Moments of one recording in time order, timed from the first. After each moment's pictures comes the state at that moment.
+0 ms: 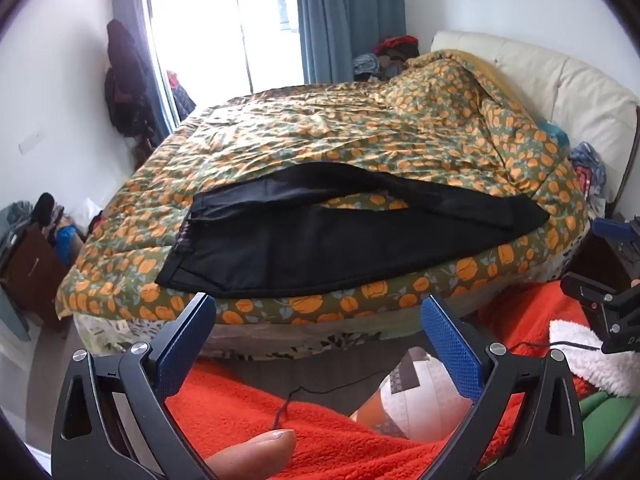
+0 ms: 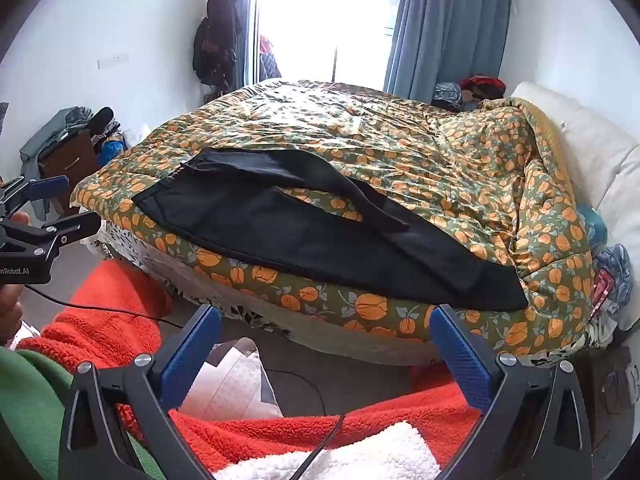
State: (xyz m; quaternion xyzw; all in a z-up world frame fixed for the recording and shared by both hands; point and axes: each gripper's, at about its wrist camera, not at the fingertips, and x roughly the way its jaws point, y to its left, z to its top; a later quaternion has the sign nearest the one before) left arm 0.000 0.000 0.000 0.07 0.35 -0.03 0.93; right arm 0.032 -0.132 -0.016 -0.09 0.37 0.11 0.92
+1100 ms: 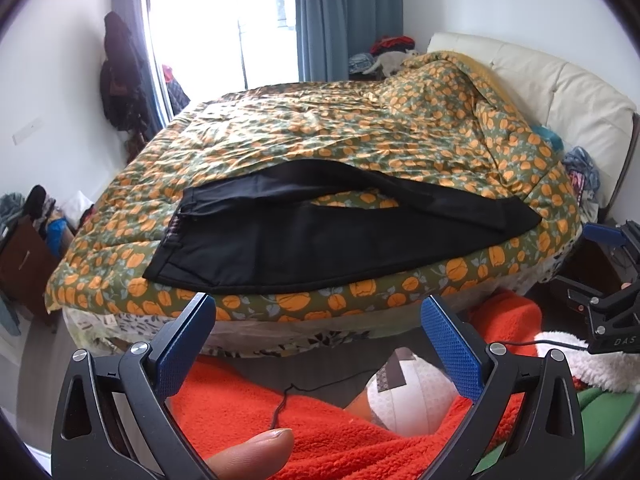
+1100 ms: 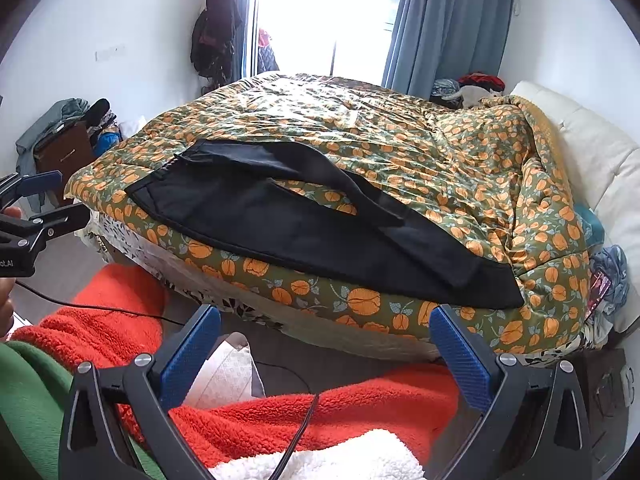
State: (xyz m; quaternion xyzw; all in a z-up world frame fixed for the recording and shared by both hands) left arm 0.001 -0.003 -0.003 0.04 0.36 -0.04 0.93; right arm 0.038 -0.136 -0.025 -0.10 0.38 0.10 0.91
